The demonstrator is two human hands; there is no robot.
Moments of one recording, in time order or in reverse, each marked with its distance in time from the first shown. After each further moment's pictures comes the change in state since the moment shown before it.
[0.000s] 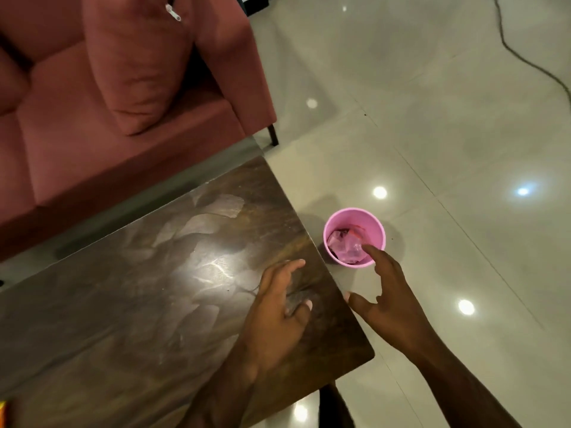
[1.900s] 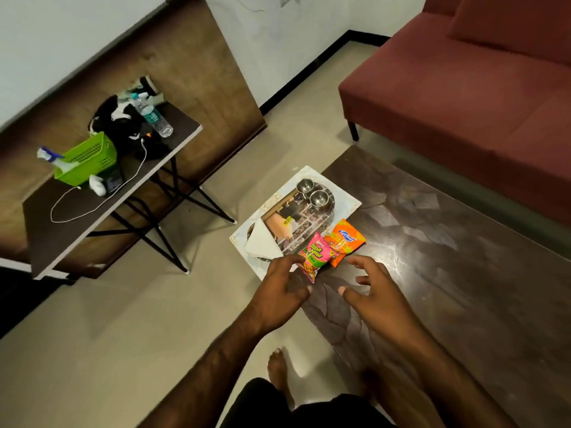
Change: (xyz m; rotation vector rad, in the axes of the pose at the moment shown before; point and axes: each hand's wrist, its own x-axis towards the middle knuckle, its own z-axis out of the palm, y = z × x) left_hand -0.482 -0.307 -0.345 -0.299 0.988 -0.695; right_hand -0.268 -0.335 0.552 -0.300 -1.143 -0.522
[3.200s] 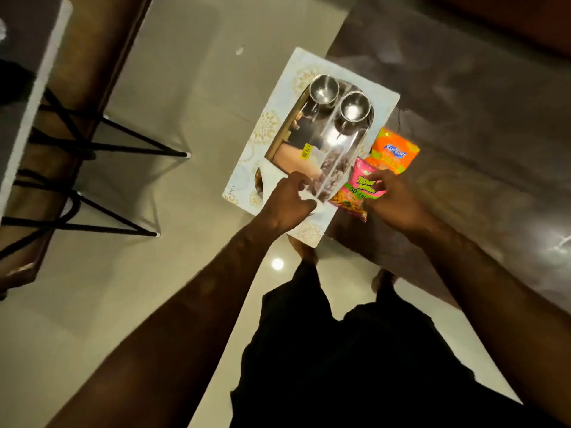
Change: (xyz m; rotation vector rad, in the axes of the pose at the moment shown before) left_hand 0.253 -0.181 -0.094 0.026 -0.480 -0.116; right_hand 0.210 0.009 0.174 -0.137 0.184 0.555
